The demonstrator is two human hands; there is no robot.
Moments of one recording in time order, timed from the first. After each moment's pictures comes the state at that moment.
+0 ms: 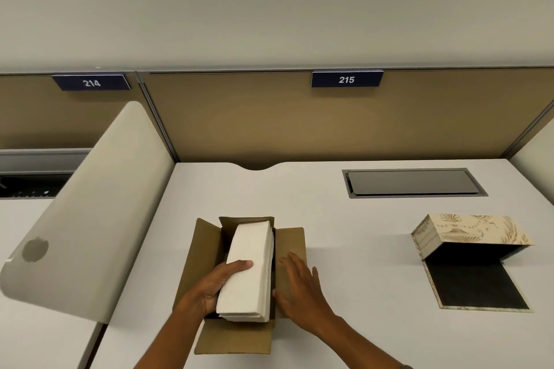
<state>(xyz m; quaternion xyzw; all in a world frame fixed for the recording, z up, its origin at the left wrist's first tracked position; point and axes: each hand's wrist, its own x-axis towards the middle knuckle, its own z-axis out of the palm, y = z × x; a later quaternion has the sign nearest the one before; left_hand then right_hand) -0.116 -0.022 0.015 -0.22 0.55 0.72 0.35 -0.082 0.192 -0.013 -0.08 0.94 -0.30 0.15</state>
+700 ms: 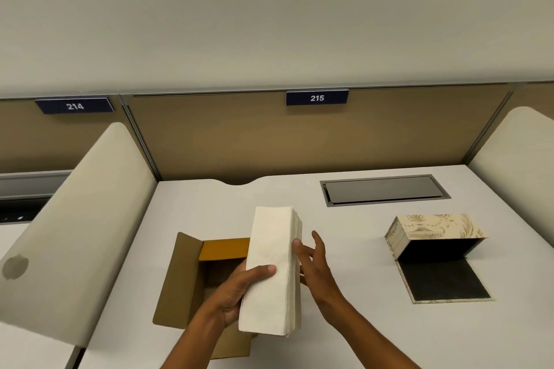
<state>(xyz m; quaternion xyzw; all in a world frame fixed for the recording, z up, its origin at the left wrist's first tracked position) -0.082 0.060 0.075 -0.08 0.56 0.75 0.33 -0.075 0.238 0.070 0.14 0.72 -0.68 0.09</state>
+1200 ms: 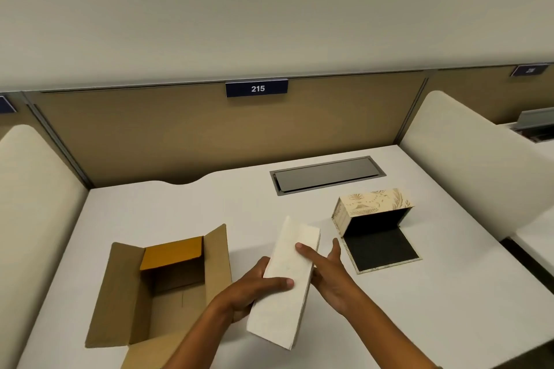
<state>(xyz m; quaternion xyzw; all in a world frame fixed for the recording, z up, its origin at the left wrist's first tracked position) -0.074 0.162 0.058 0.05 0.63 0.62 0.47 -0.034 0.350 0.068 0.29 0.53 -0.79 0.07</state>
